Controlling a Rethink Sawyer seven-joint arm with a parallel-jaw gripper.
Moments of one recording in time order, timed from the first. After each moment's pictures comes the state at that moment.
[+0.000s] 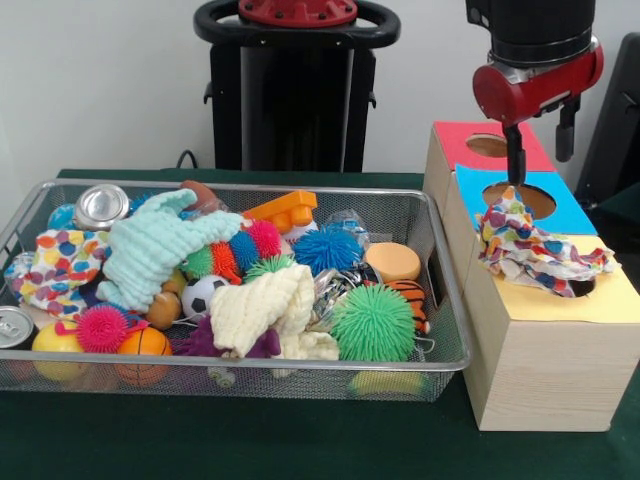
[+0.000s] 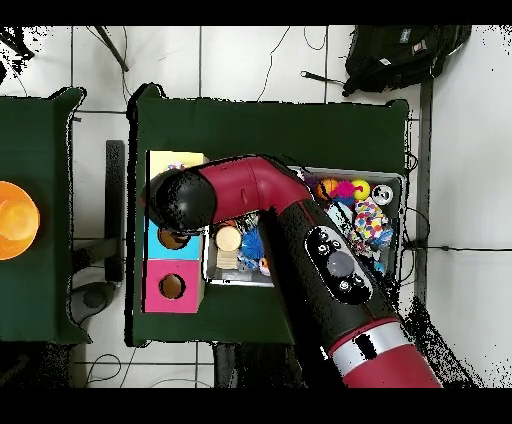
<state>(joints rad) -0.44 -0.75 0.65 1.65 -0.29 0.81 1.54</state>
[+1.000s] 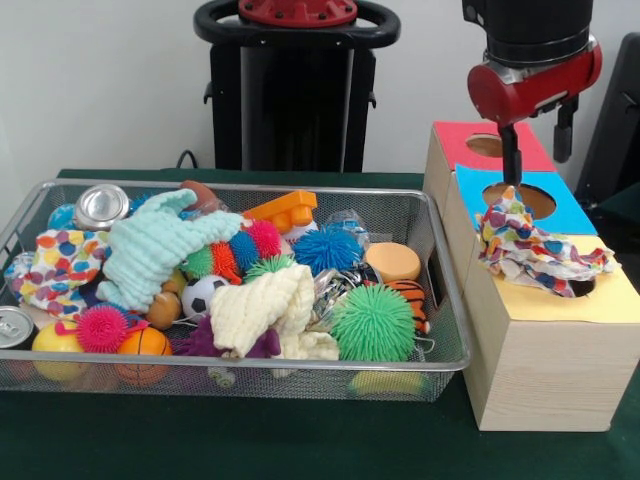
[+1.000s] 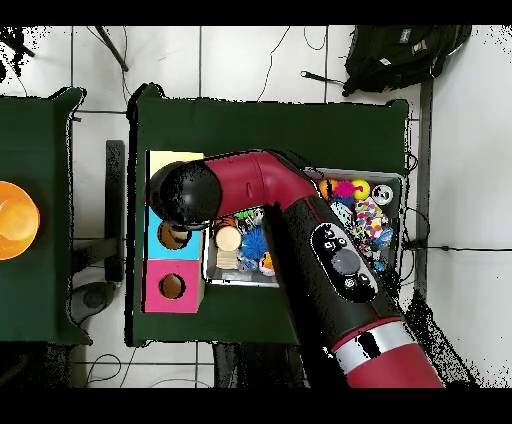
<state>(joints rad) -0.45 -0.75 0.63 1.62 -0.28 0.84 1.54</state>
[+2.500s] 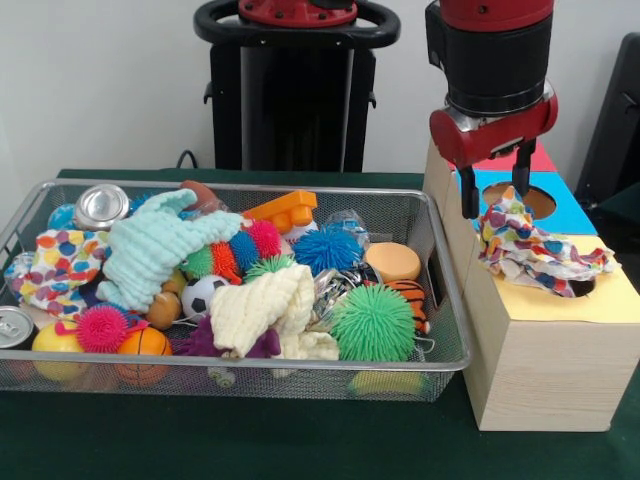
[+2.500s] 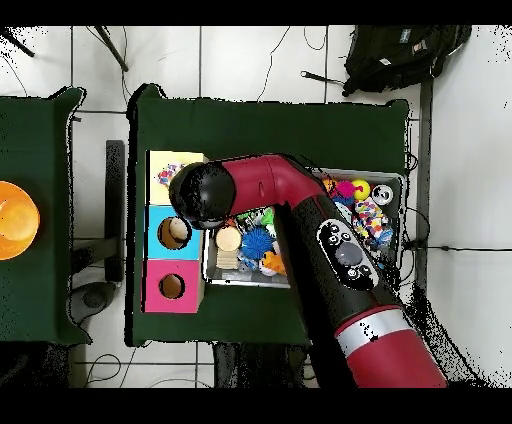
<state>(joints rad) -0.43 -0.67 0.57 1.59 -0.32 0.84 1.54</state>
